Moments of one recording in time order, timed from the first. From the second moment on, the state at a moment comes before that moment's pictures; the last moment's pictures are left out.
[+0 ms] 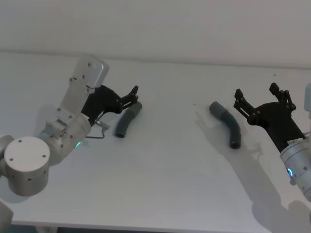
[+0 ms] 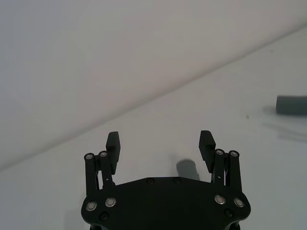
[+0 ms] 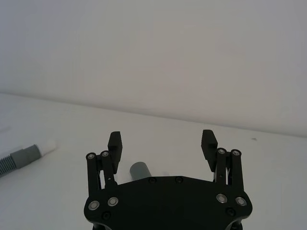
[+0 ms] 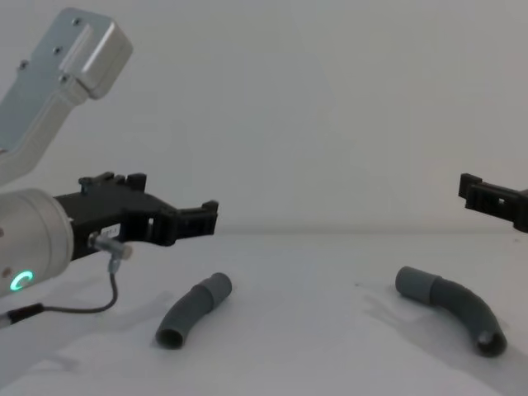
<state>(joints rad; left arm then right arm) -0.20 0.42 0.44 -1.72 -0.22 0.17 -0.02 -0.01 0.34 -0.23 -1.77 0.29 0.03 0.07</state>
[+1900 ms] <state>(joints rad) -0.26 0.42 0.43 -1.75 -0.29 0.64 -0.15 -0.01 0.34 -0.23 -1.77 0.29 0.03 0.07</state>
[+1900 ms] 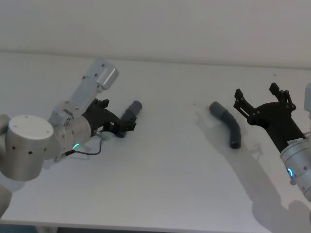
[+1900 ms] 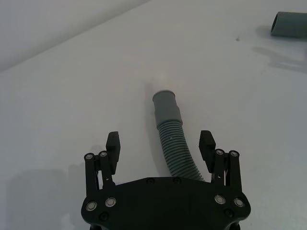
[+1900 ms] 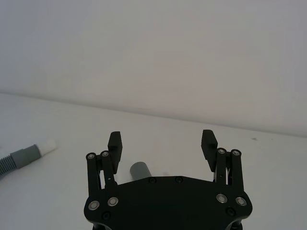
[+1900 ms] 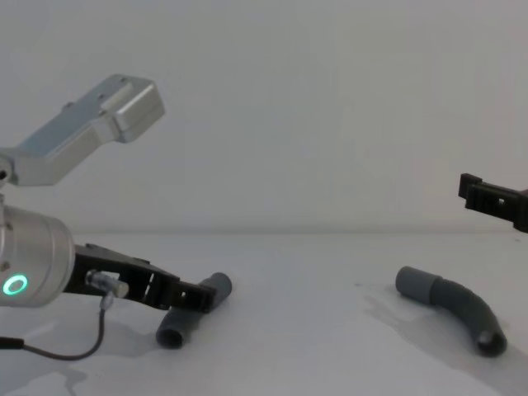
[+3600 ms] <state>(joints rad) -0.38 0.35 0.47 -1.57 -0.28 0.69 -0.24 -0.01 0.34 -0.23 -1.77 0.29 0.03 0.07</state>
